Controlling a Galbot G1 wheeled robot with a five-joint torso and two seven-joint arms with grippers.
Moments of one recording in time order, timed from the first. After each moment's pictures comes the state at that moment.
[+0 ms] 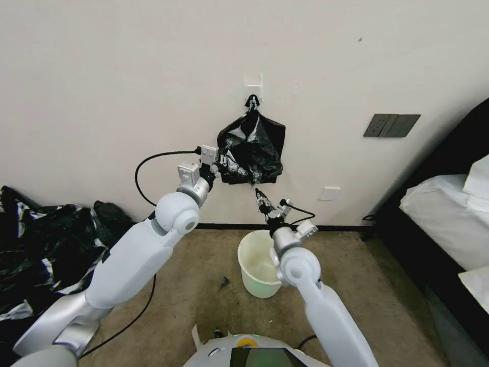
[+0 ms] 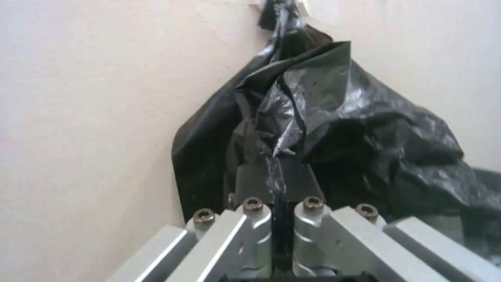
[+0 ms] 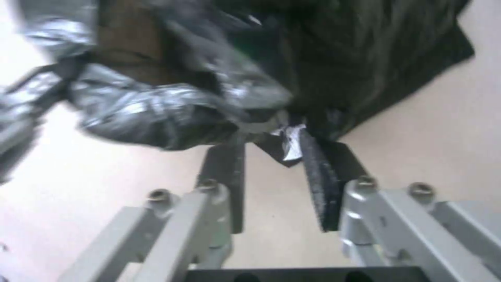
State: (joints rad) left arm 0.51 -0.97 0.04 -2.05 -0.77 0.41 -0.44; right arm -1.11 1.30 0.13 2.15 0.96 -0.09 0.38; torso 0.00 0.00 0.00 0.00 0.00
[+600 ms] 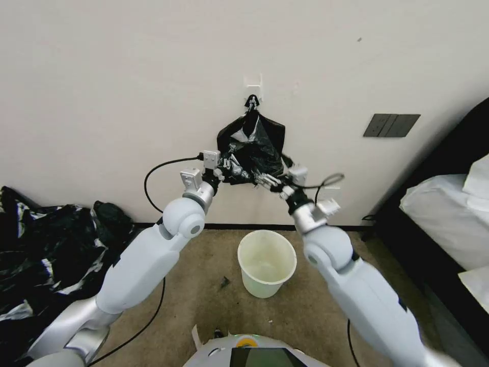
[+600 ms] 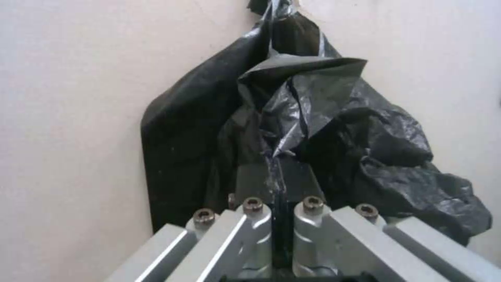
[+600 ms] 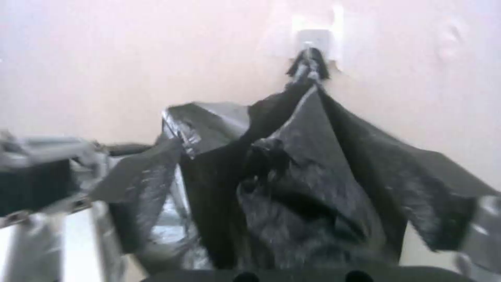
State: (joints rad) left arm 0.56 -1.02 0.04 -2.06 -0.80 0.37 -0.45; right arm -0.79 1.04 0.07 2.17 0.37 -0.24 0.23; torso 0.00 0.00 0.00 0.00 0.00
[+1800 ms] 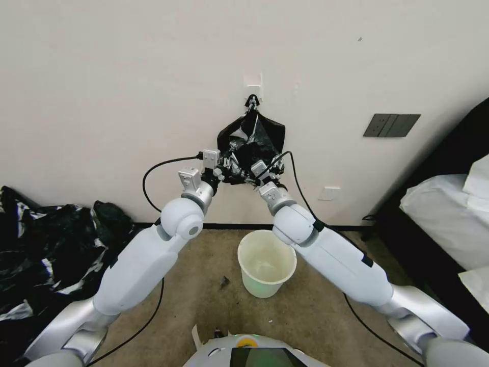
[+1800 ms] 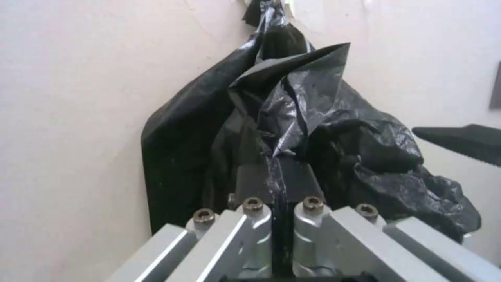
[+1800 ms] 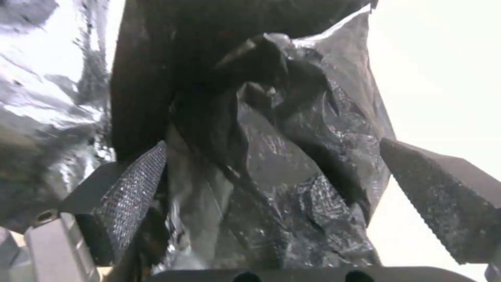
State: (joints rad) left arm 0.57 -1.01 0.04 -2.08 -0.81 0.37 -0.44; right arm -0.44 1.02 -0.29 2.01 0.10 -0.71 0.39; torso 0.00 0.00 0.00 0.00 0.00
